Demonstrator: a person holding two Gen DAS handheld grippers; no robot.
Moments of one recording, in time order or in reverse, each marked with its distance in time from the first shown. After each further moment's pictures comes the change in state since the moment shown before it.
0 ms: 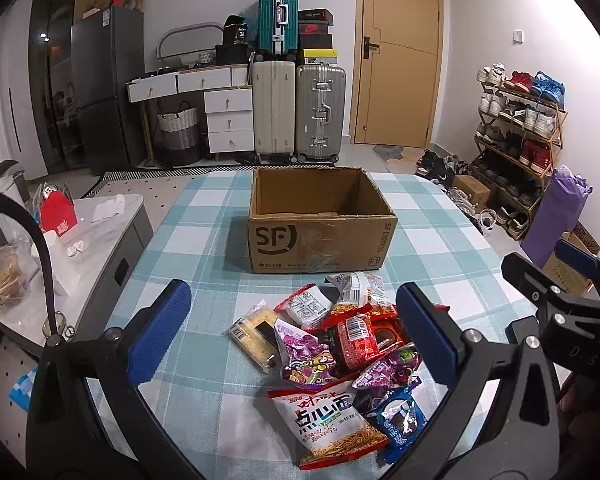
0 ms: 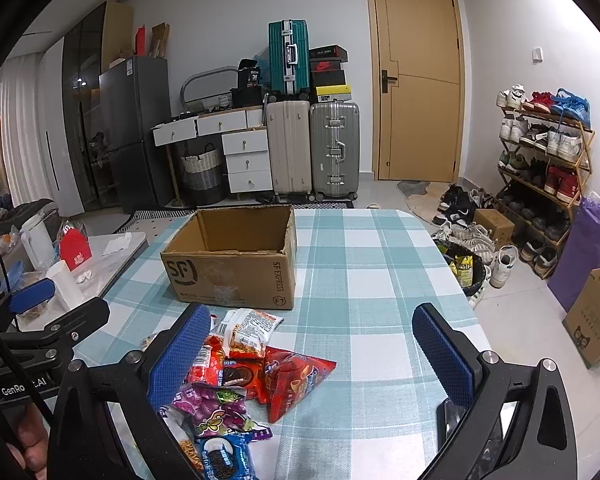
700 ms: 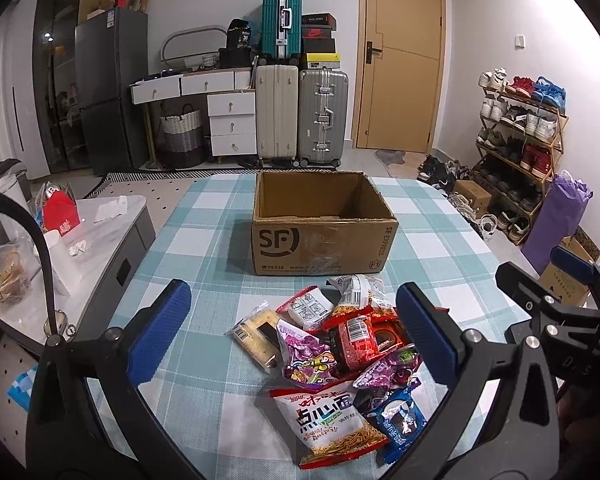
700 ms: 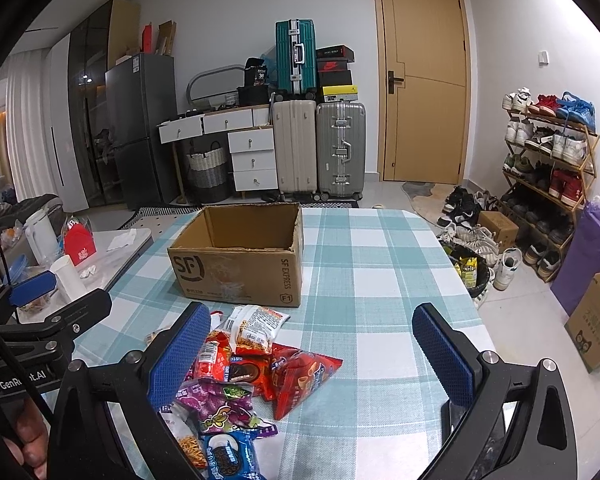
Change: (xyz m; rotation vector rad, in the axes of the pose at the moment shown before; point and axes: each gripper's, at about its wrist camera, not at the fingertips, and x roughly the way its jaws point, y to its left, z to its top) left arm -0.003 0.002 -0.002 -0.015 -0.014 0.004; right arm 0.000 0.005 -0.001 -0.013 0.003 0.011
